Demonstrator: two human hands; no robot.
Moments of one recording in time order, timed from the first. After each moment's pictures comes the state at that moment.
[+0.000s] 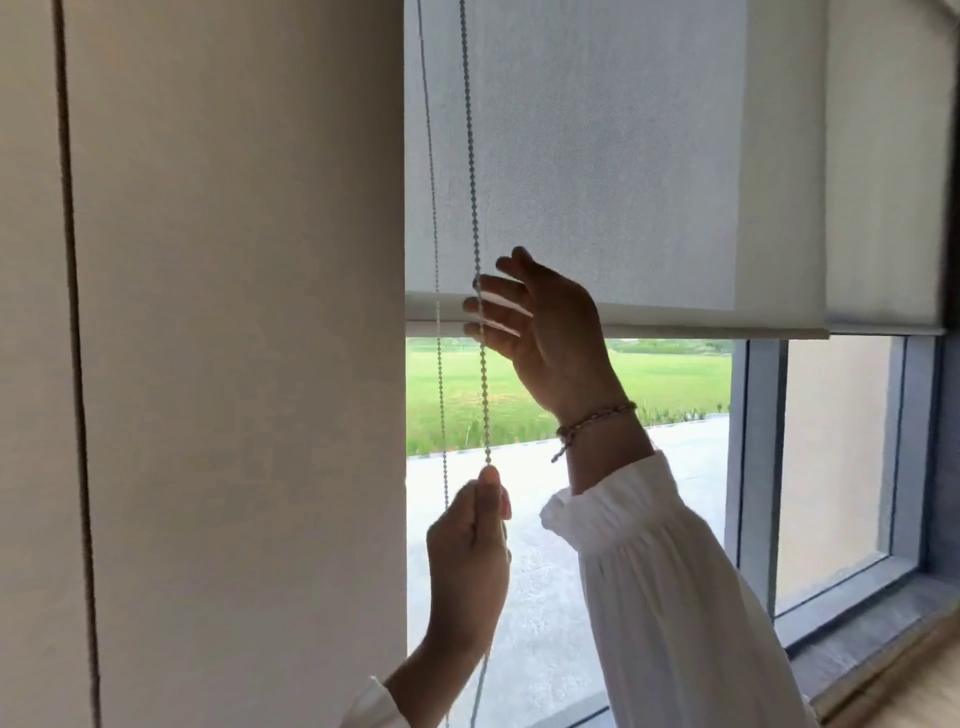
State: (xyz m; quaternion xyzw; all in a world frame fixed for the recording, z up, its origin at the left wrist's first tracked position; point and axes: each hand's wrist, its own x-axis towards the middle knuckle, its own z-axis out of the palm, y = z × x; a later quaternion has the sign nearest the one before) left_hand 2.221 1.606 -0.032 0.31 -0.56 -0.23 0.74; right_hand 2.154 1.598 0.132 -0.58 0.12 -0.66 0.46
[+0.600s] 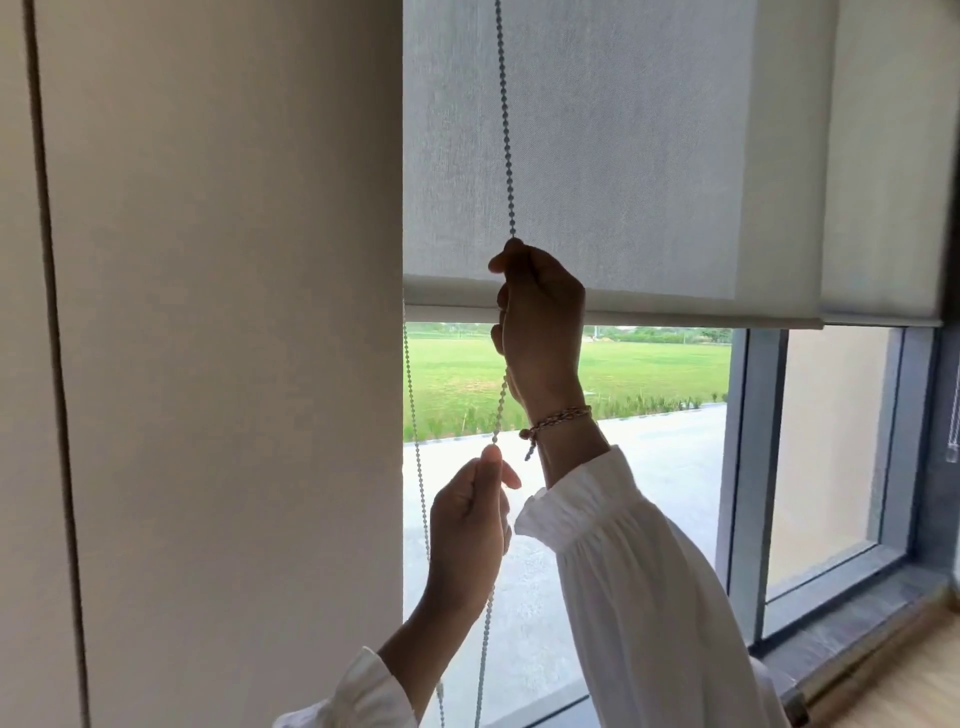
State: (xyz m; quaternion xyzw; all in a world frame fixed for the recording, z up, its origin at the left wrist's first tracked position) left_hand 2.225 1.592 -0.027 0.30 -0.57 -0.29 0.71; right_hand 2.177 1.574 0.120 -0.56 0.19 -0.77 0.21
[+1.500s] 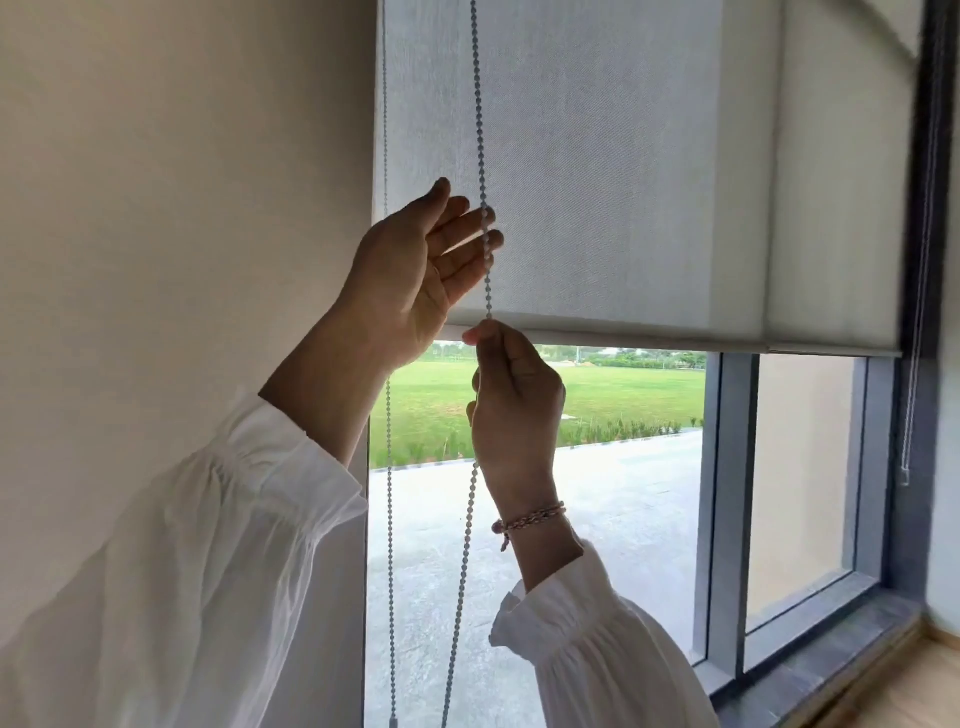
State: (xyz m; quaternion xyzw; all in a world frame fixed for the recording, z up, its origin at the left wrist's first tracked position) left_hand 2.245 1.606 0.177 0.10 -0.57 -0.47 0.67; right_hand 2.165 1.572 0.080 -0.57 0.18 -0.79 0.11
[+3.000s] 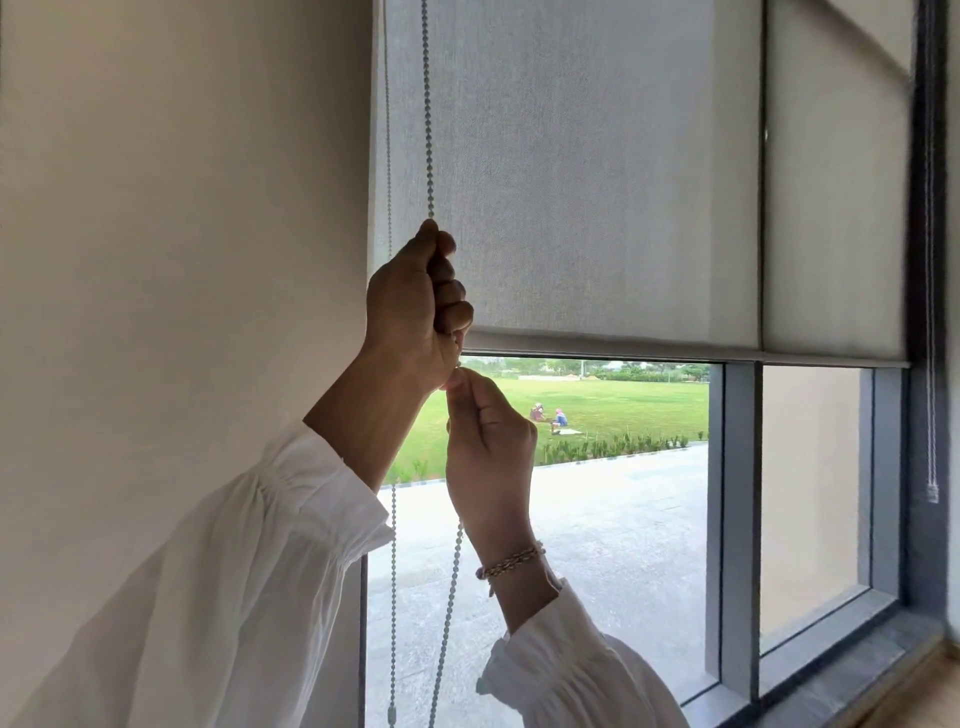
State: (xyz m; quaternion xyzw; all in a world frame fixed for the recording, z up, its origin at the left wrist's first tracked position) left_hand 2.226 1.587 0.169 0.04 -0.49 -0.50 0.71; right_hand 2.171 1.570 0.059 -0.60 0.18 -0.78 0.03
